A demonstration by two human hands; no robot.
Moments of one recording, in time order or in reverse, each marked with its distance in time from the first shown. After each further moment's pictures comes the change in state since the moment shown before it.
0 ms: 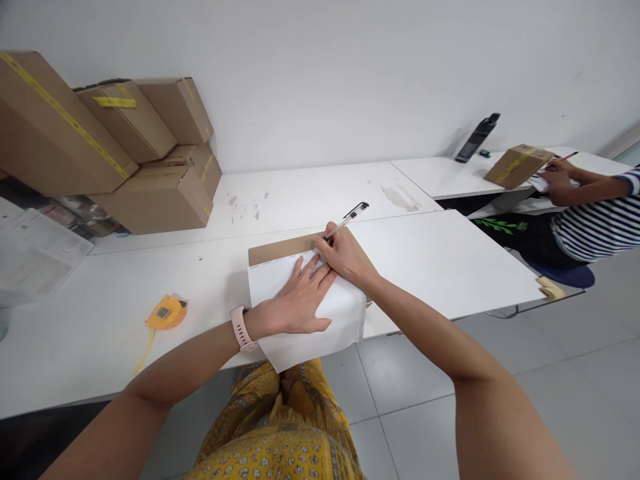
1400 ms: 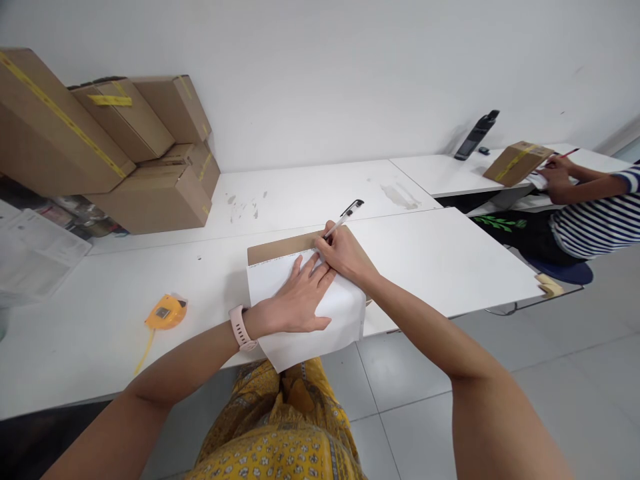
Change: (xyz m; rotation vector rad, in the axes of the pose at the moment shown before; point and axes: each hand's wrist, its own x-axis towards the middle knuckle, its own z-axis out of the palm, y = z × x) left_hand -0.001 0.000 -0.002 0.013 -0.027 0.000; right_hand 0.001 0.000 0.000 0.027 0.011 -0.015
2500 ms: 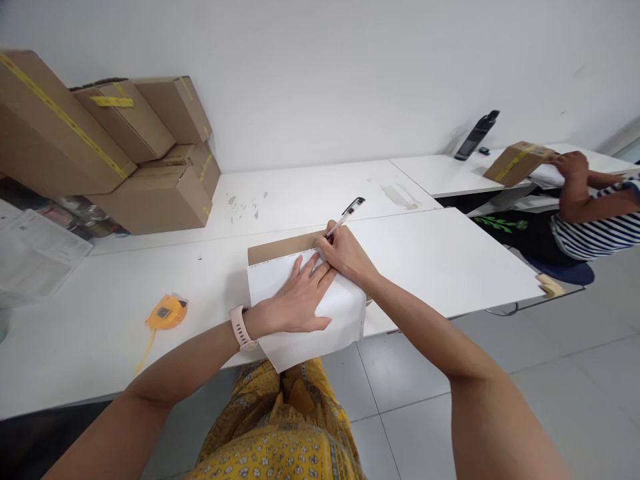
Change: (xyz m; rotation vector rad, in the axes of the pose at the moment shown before) left_hand 0.001 -0.001 0.002 -0.015 -0.003 -0.004; right_hand 0.003 0.005 0.001 -0.004 0.019 0.024
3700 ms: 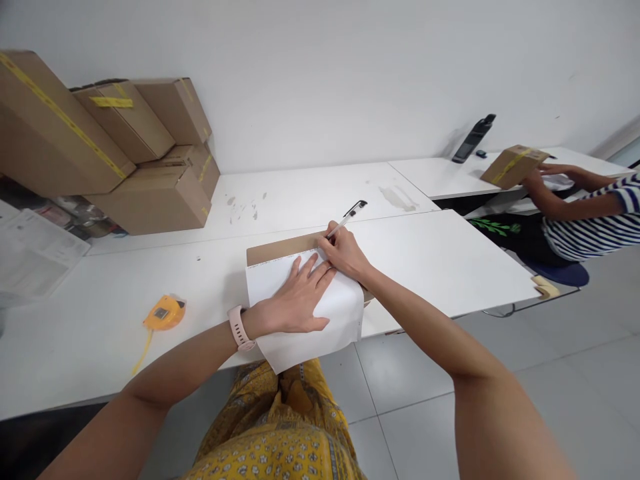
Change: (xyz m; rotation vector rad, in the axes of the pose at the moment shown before) left_hand -0.001 0.000 0.001 0.015 0.019 0.005; right_hand 0.005 0.008 -0.006 0.016 -0.019 -0.012
